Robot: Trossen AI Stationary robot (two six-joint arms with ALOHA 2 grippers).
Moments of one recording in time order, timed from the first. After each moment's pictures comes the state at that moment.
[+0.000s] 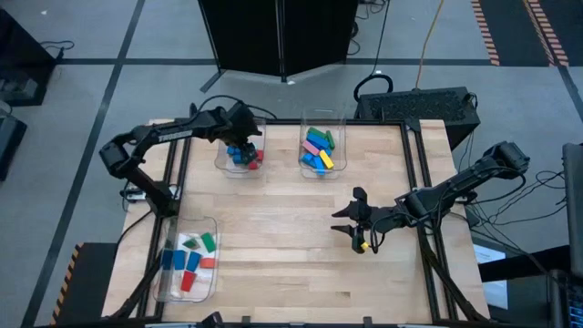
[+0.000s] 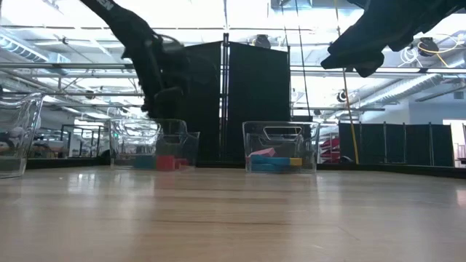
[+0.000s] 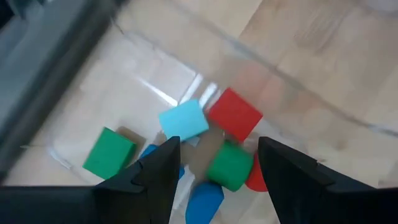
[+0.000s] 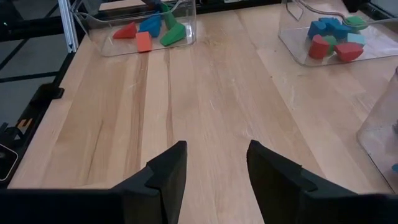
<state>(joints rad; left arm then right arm) 0.66 1.57 1.05 -0.62 0.05 0.09 0.43 1.16 0.62 0.01 0.42 0.41</state>
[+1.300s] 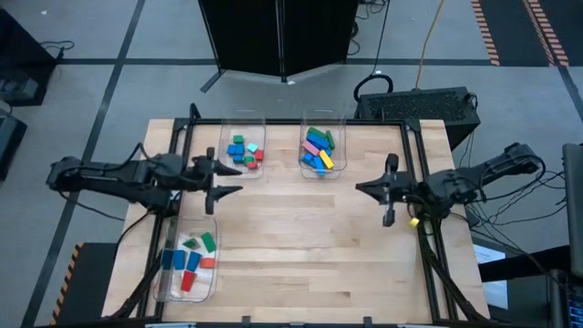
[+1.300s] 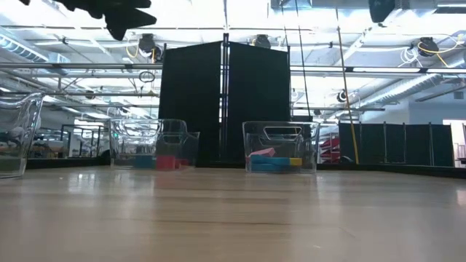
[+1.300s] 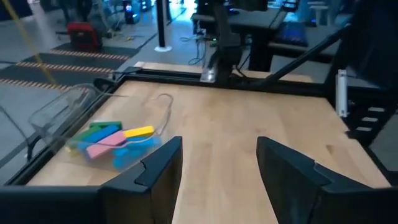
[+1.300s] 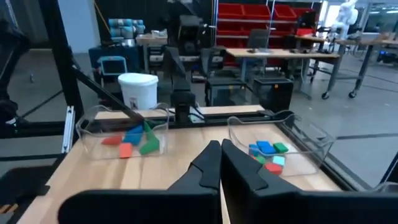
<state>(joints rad) -0.05 0.69 0.63 -0.16 -0.12 -0.07 0.39 0.70 0.62 0.01 0.54 0.07</state>
